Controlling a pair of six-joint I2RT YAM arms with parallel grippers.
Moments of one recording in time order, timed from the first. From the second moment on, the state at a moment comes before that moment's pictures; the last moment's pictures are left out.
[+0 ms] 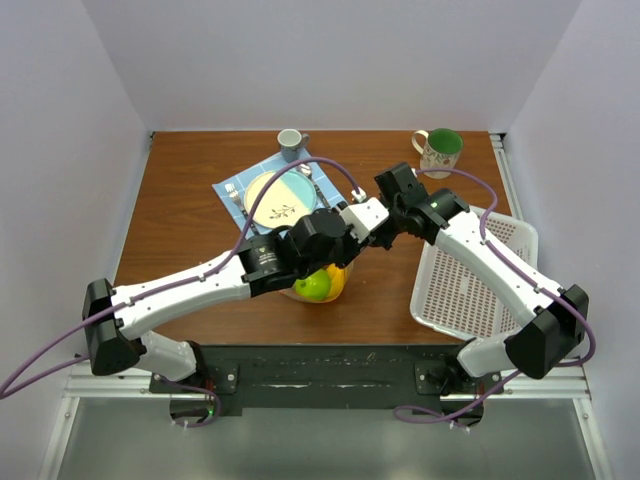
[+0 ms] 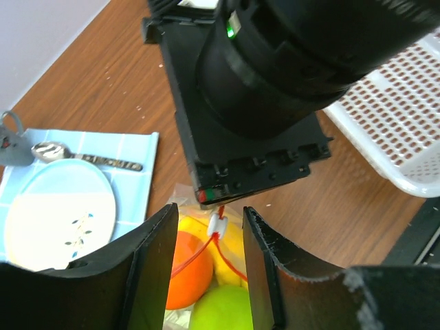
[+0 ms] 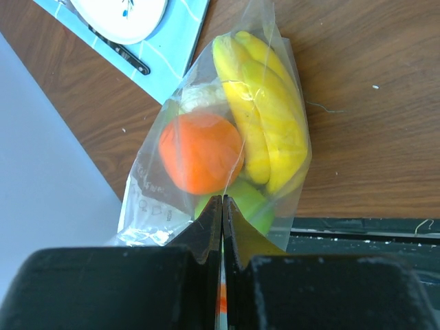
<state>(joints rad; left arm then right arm) -1.13 1.40 1.31 -0.36 -0.34 0.07 0.61 1.41 1.36 -0.90 -0.02 1.23</state>
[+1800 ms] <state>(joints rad) -1.07 1.46 1.30 -0.40 -0.20 0.12 0.60 1.43 1.36 -0.92 -0.04 1.24</state>
